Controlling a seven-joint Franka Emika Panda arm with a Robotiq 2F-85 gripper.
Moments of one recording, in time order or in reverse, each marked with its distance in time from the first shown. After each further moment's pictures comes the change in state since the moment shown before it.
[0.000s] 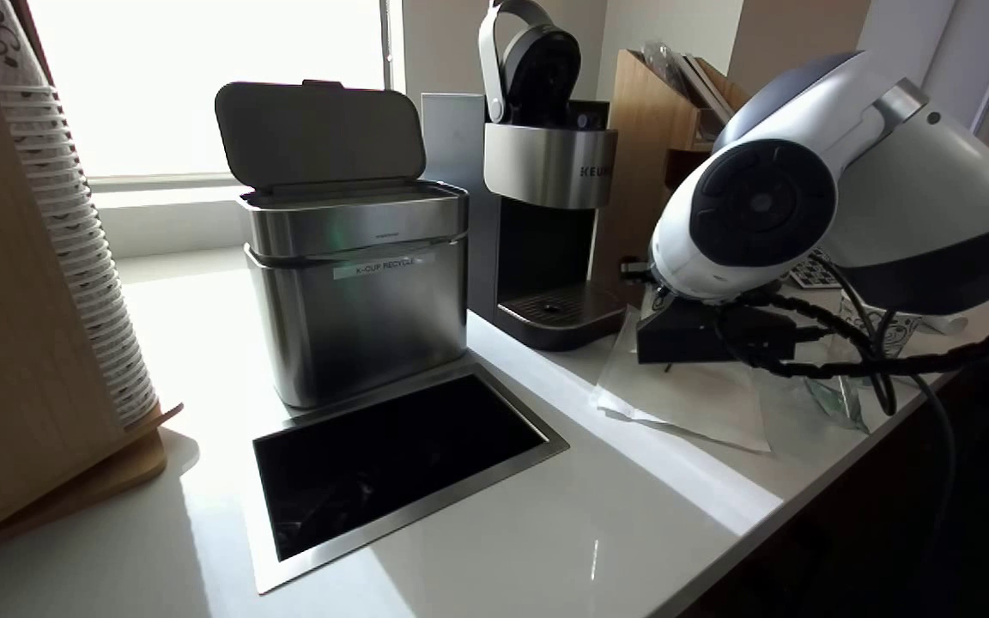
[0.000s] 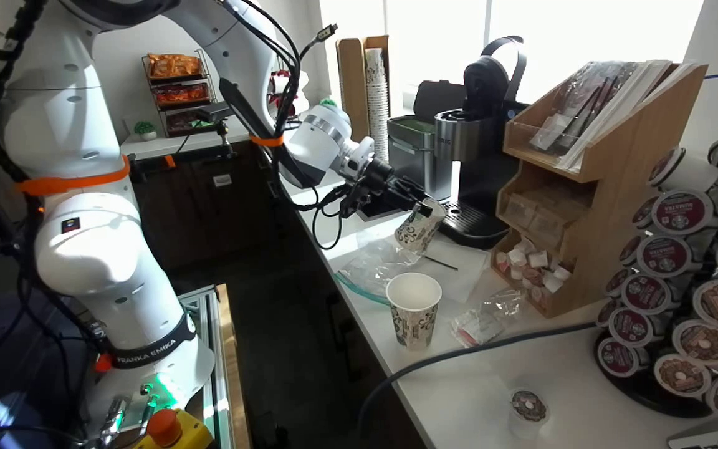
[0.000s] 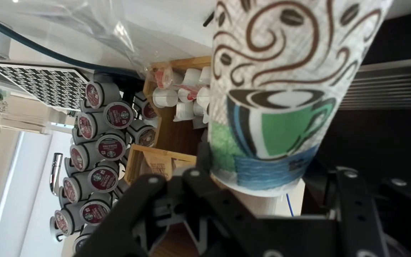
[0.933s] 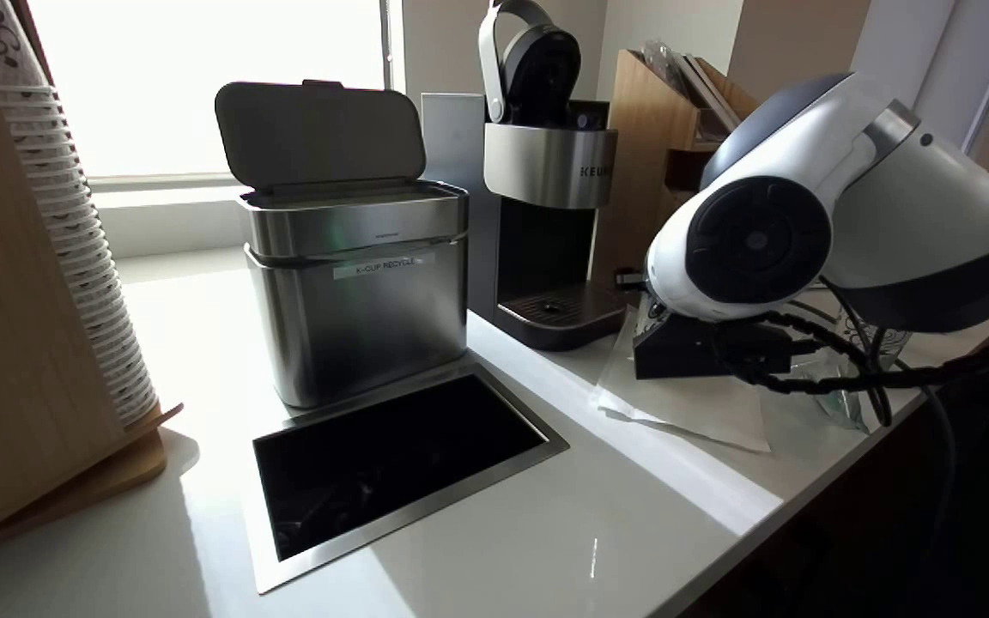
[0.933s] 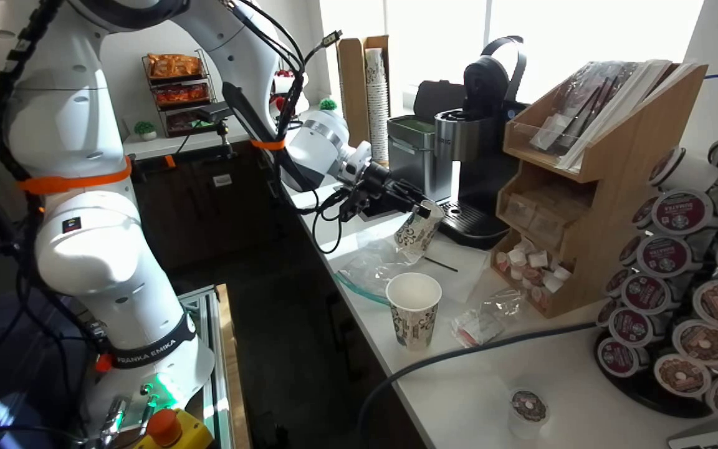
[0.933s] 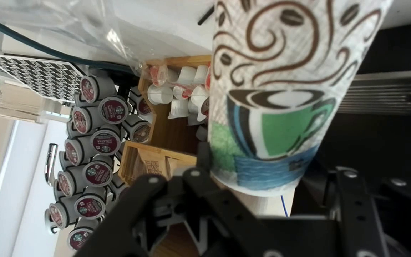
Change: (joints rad) arm 0.010 0.029 0.015 -0.002 -0.039 -0.040 0.031
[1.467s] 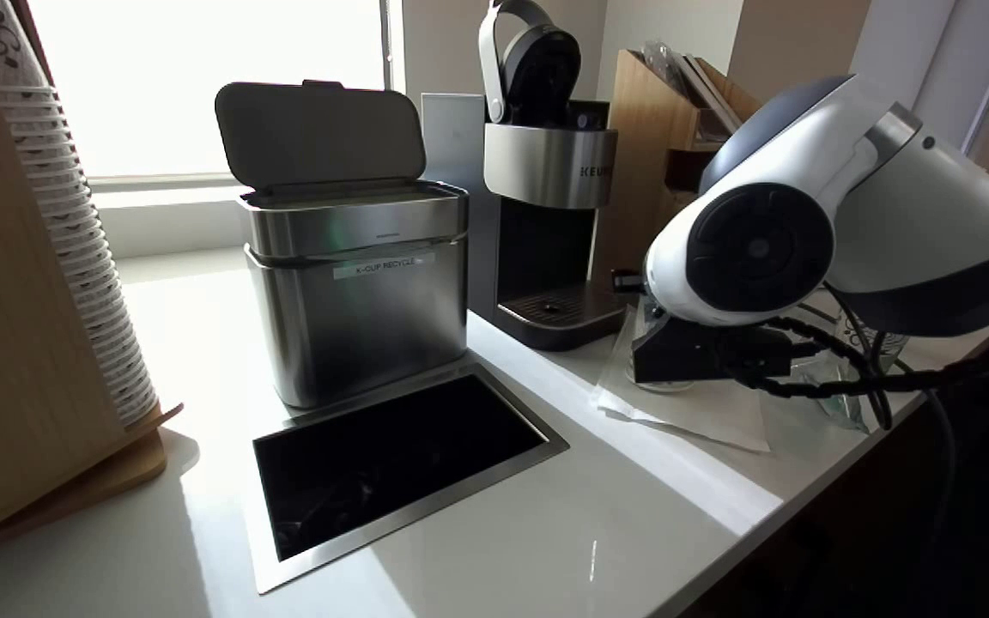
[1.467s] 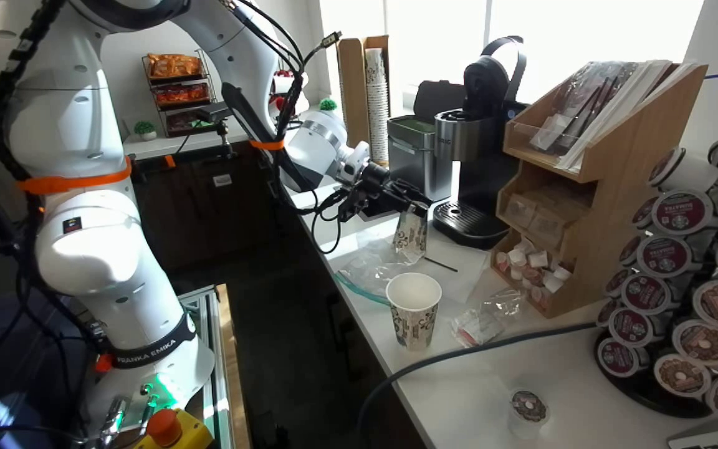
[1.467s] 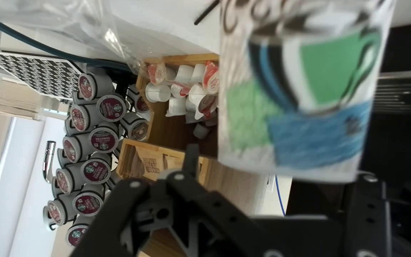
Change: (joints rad) arm 0.005 0.001 0.008 -0.004 -0.006 -0.010 0.006
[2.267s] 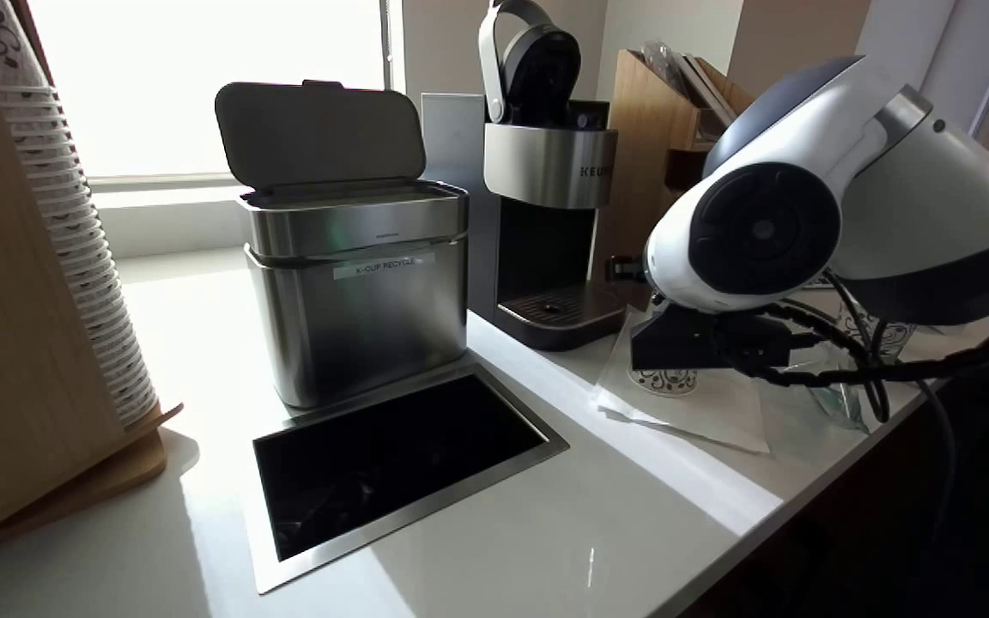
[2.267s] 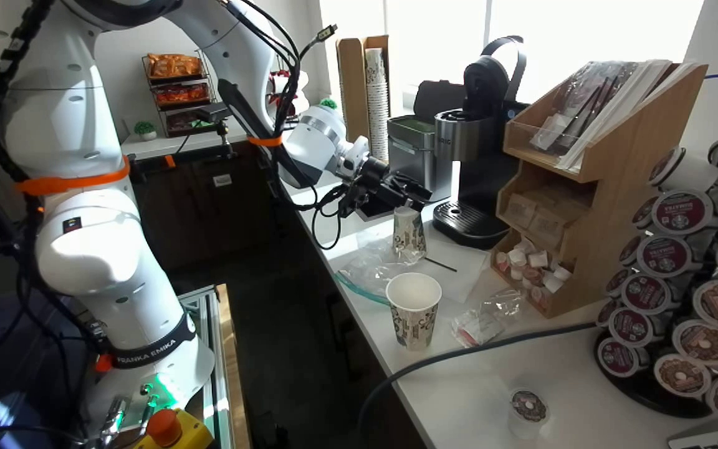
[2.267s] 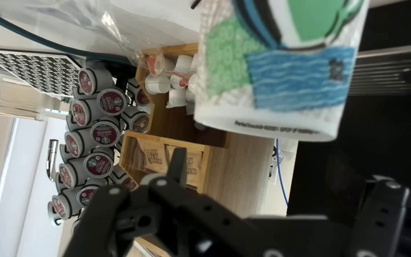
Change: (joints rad) arm -0.001 -0.026 0.003 0.000 0.006 0.000 0.008
